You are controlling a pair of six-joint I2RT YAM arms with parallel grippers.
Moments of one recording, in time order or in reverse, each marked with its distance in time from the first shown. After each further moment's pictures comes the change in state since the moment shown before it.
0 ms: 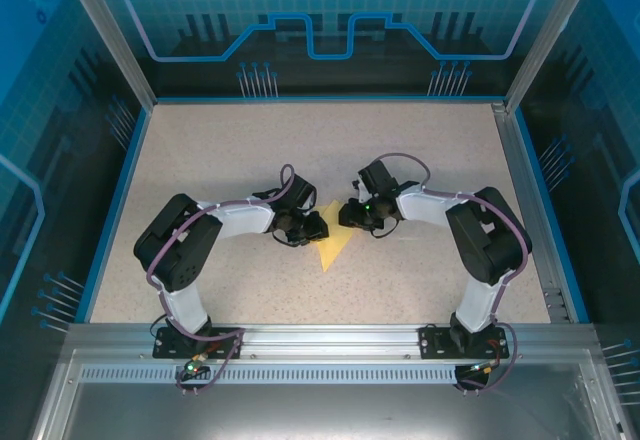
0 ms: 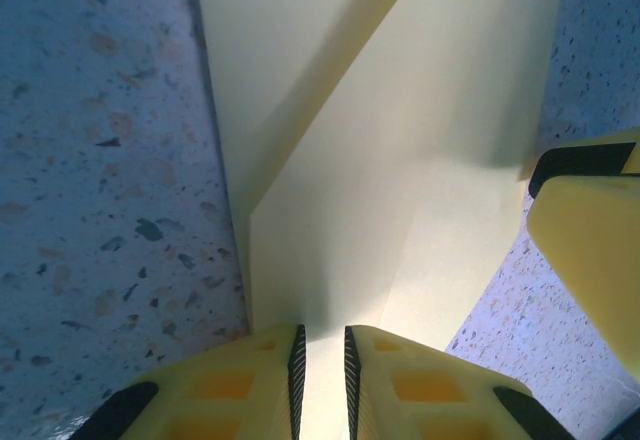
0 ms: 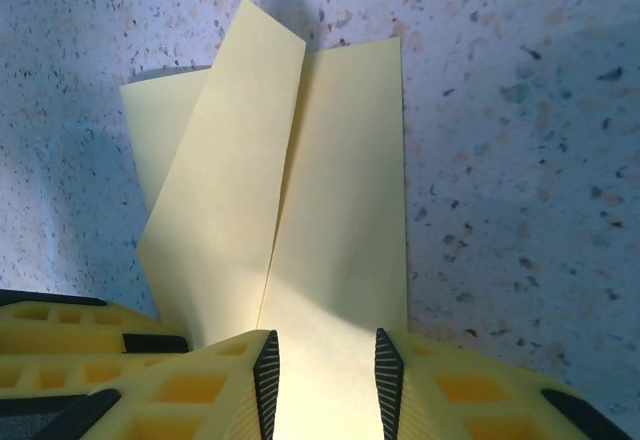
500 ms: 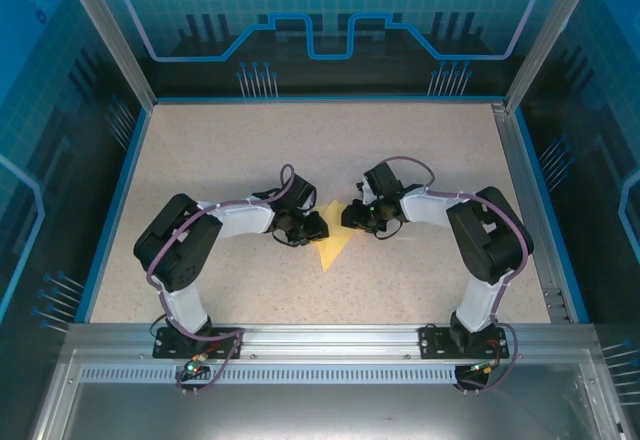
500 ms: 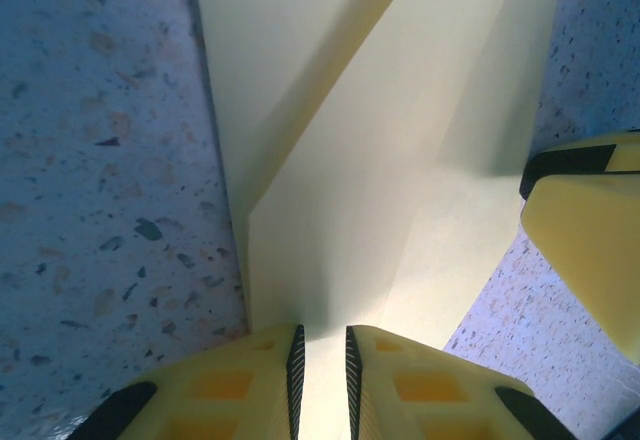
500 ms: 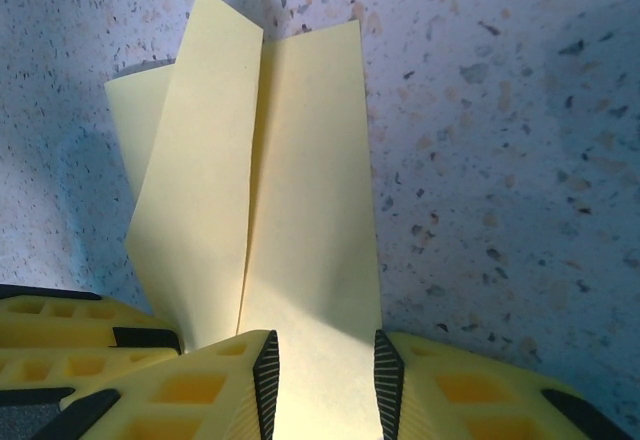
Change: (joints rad) left arm 0.000 0.000 0.000 0.000 0.000 0.000; right arm -0.027 0.002 -0.046 0.058 -0.059 0.019
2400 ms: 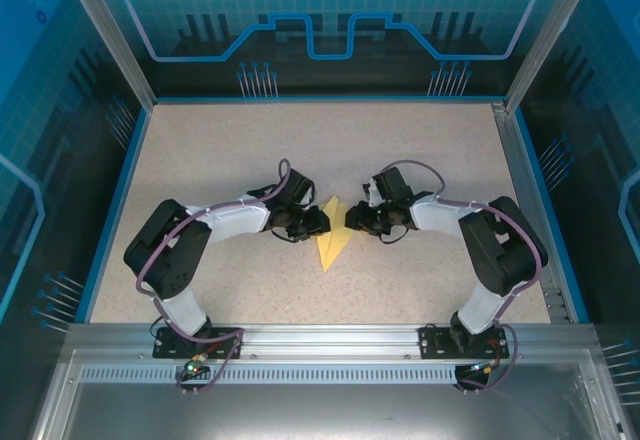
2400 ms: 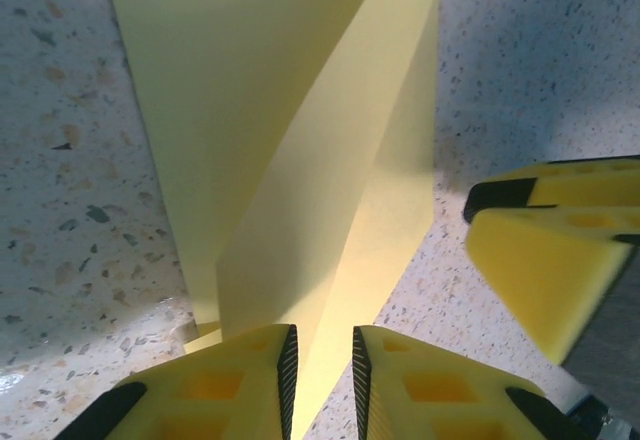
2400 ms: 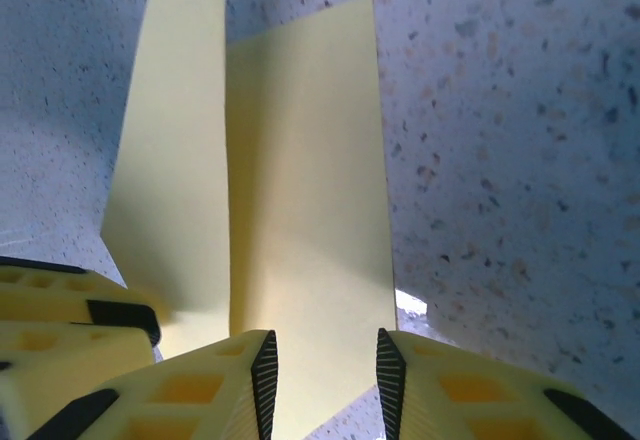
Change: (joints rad) left arm 0.002 -0.063 0.010 -0.012 0.011 0.001; right arm -0.023 -0.098 -0.098 0.072 -0.031 0.033
